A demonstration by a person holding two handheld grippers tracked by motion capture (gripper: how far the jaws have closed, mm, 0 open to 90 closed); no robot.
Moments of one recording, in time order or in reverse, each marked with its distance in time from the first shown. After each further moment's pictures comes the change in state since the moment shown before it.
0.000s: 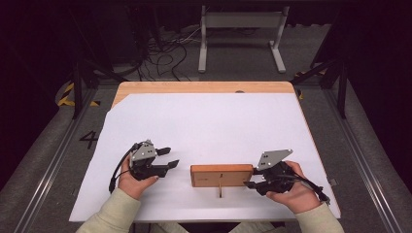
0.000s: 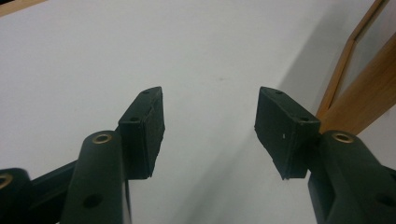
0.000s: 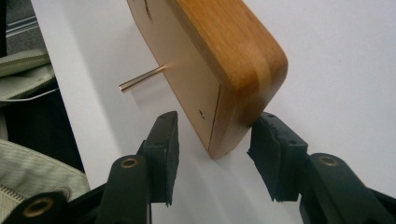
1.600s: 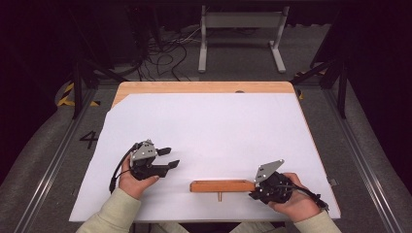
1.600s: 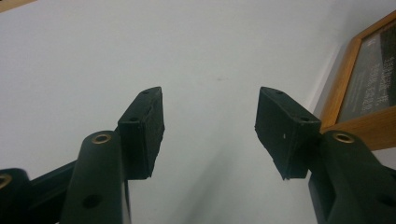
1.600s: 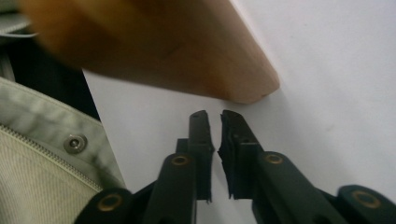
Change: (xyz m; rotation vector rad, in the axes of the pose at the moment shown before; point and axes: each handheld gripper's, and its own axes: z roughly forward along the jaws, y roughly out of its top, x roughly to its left) left arm 0.001 0.000 0.001 0.000 -0.010 -0.008; right arm 0.012 -0.024 0.020 0.180 0.083 0.012
